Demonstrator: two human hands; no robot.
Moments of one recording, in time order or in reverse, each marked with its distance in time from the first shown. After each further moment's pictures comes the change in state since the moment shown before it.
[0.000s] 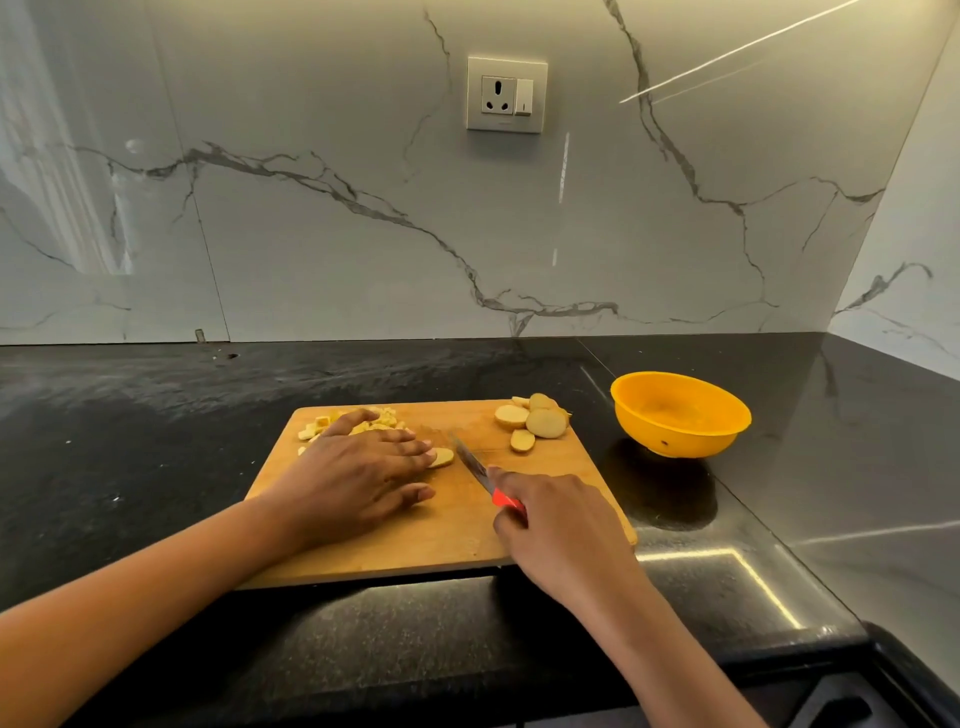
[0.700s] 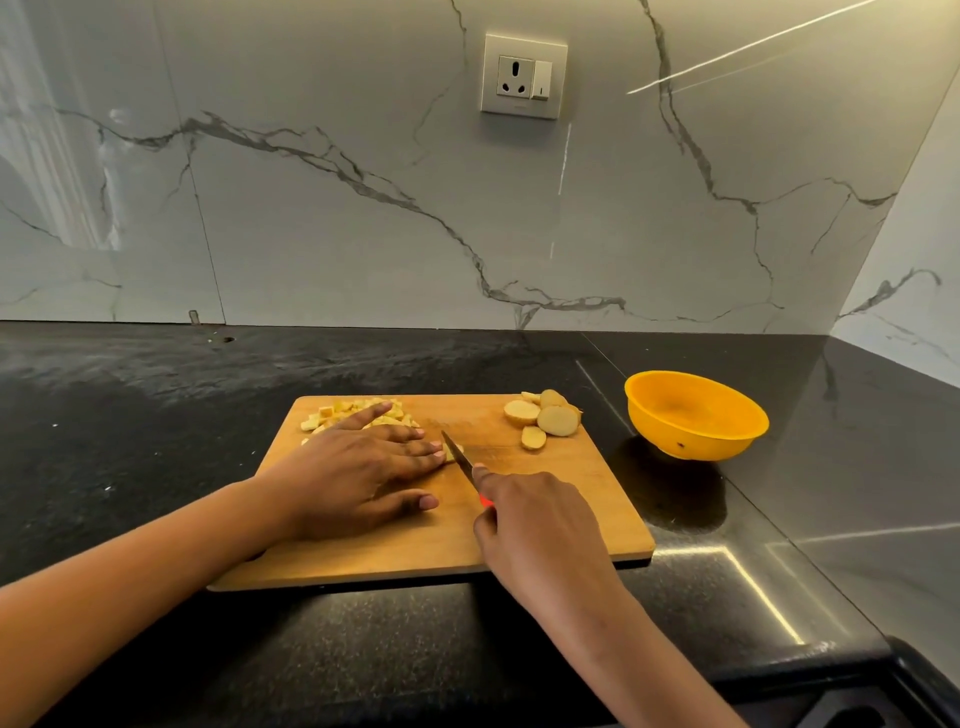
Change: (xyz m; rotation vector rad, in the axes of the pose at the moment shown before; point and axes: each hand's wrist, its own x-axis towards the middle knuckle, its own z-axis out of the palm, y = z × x) left_hand 0.004 -0.013 -0.001 0.028 -0.194 0.100; right_hand 0.013 -0.024 0.015 -0.122 -0.016 -0.060
